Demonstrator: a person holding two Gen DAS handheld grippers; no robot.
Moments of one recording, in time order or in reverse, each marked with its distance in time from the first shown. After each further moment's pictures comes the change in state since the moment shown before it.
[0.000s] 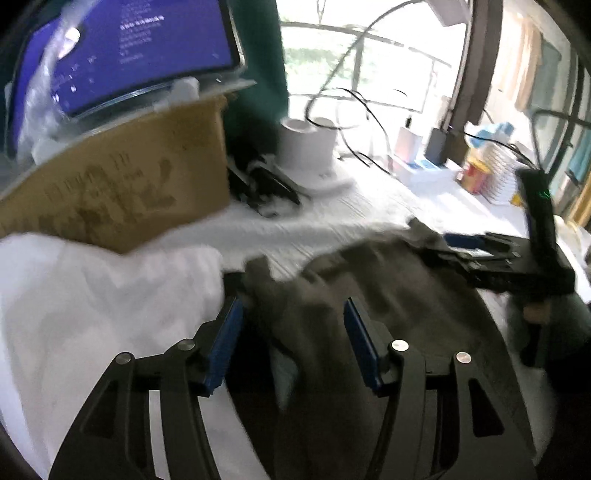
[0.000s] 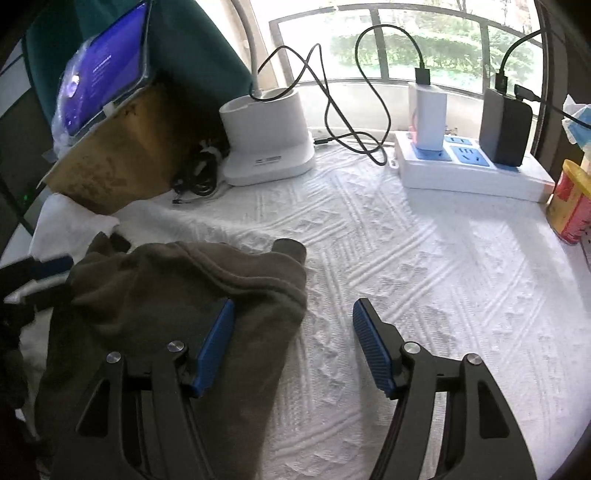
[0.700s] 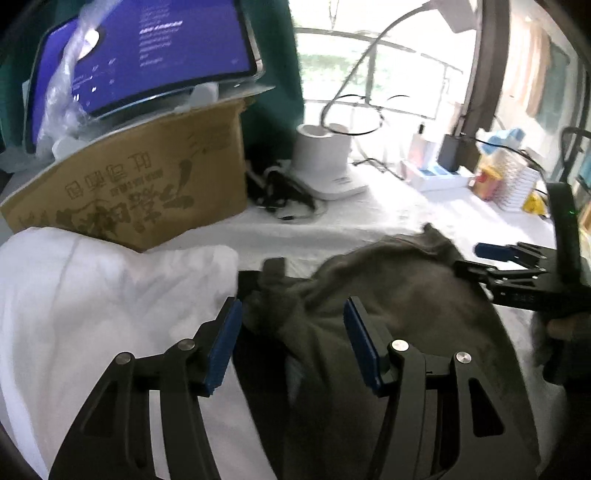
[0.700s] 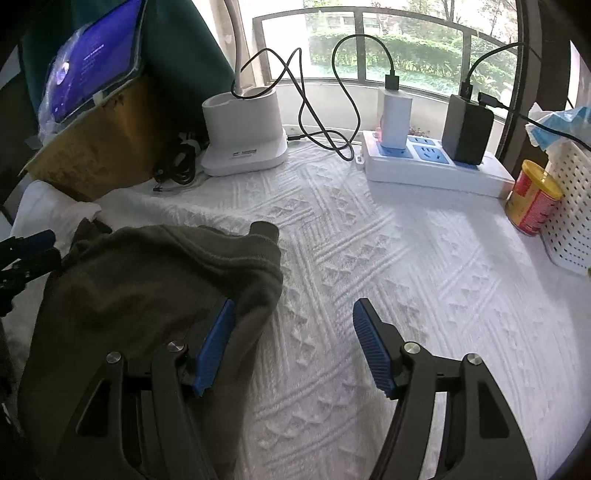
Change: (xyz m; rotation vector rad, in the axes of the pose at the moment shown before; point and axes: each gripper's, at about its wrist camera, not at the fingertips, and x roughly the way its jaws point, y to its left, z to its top) left arm -0.011 -0.001 -0.004 -0.013 -0.020 0.034; right arm -0.025 0.010 -0.007 -0.012 0.015 -0.129
